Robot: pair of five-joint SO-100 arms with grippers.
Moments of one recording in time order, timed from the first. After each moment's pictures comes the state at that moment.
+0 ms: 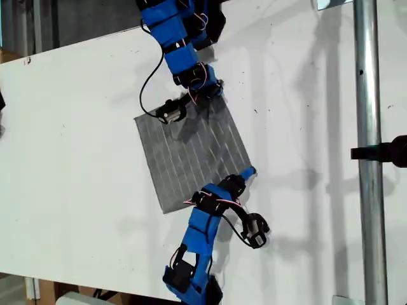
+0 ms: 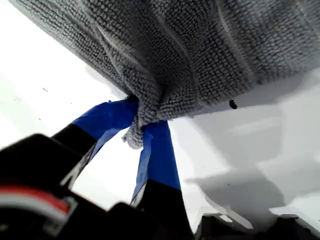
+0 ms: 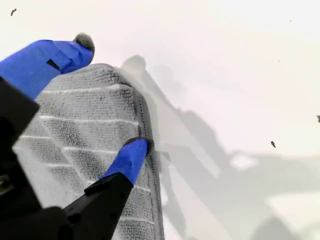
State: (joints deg) arm 0 12.4 49.1 52.1 74.7 -66.1; arm 1 -11.1 103.2 137.0 62.6 61.3
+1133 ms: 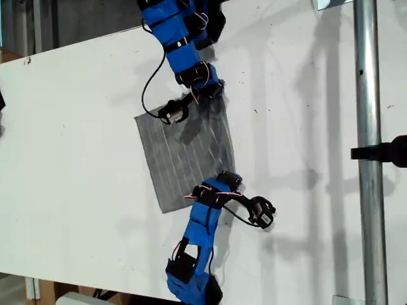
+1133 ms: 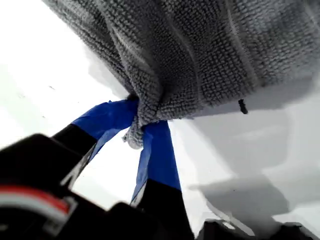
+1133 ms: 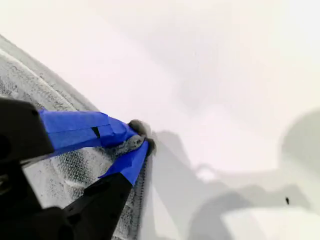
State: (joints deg) arm 0 9.5 41.7 48.9 78.5 -80.8; arm 1 -14.9 103.6 136.4 62.0 62.1
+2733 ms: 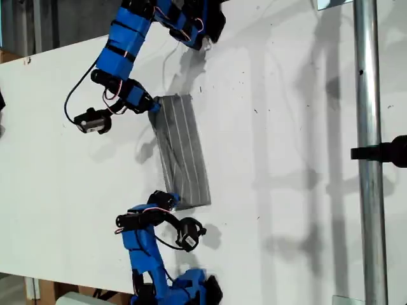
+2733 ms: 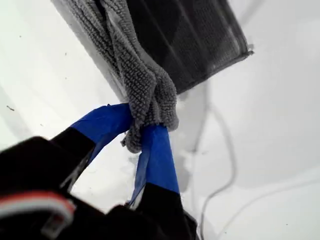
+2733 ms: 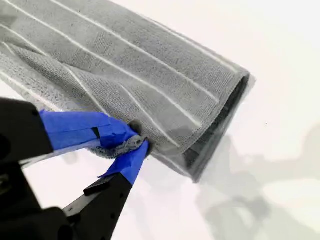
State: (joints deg) arm 0 -18.4 76.9 69.4 92.6 -54.5; arm 1 29.9 92.9 84.8 92.0 21.1
